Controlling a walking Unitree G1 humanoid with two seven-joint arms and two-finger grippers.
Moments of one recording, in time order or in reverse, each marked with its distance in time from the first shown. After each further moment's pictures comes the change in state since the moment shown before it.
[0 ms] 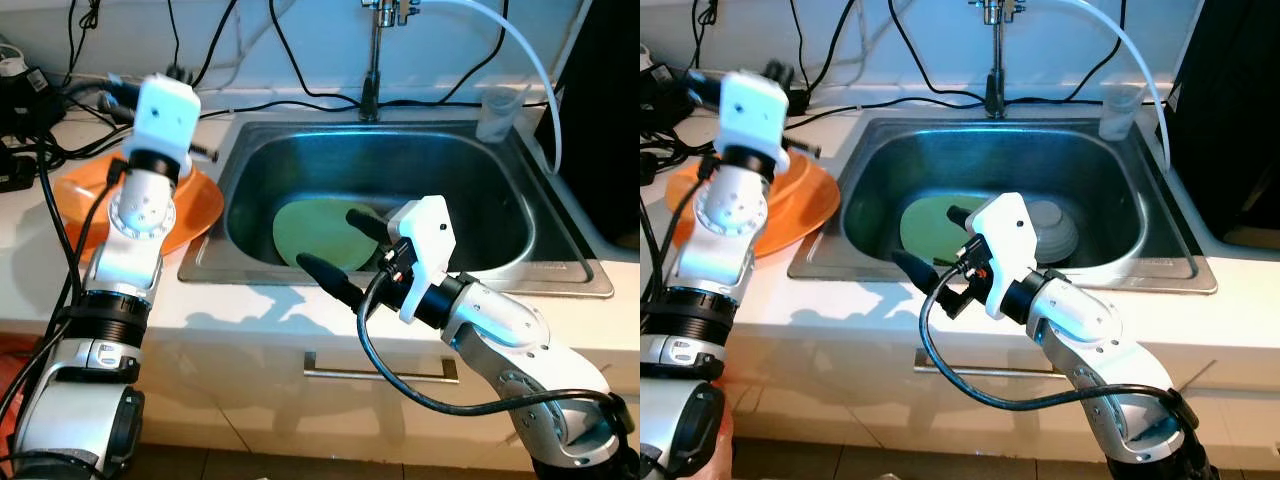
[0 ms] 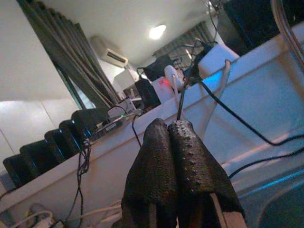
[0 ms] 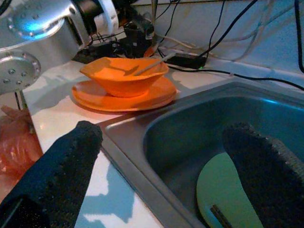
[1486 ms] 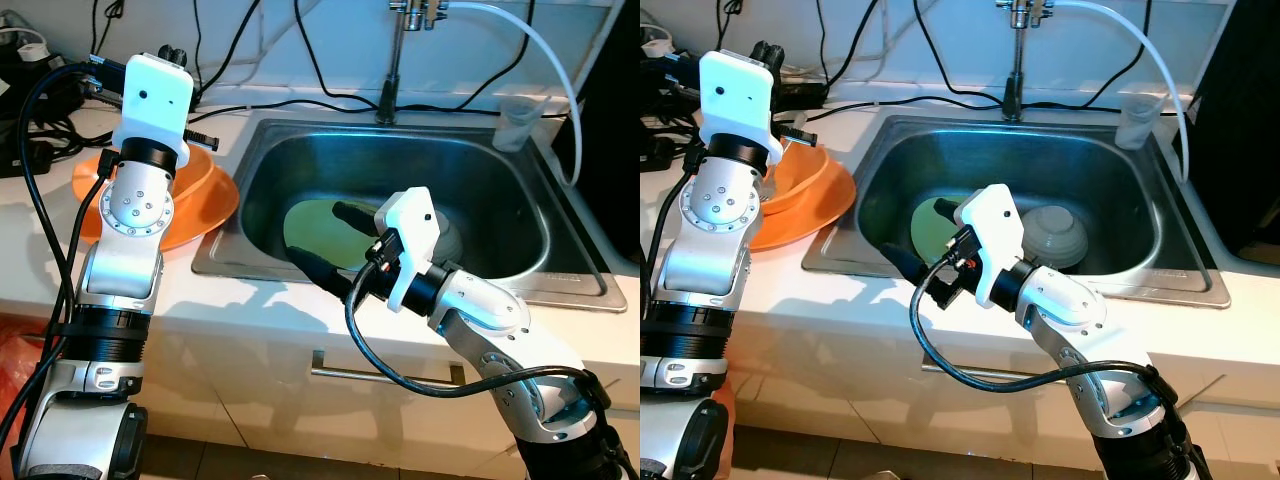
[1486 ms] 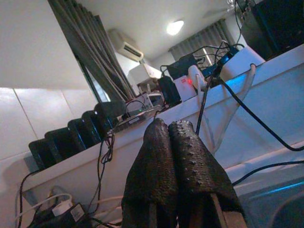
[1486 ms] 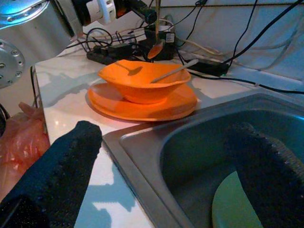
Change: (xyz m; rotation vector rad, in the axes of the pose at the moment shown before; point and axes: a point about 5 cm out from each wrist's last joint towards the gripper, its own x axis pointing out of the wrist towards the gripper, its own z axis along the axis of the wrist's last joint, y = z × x) left arm -0.006 0.004 0.022 -0.013 0.005 0.029; right arm 0.015 -0.003 0.000 -0.008 -0.027 0.052
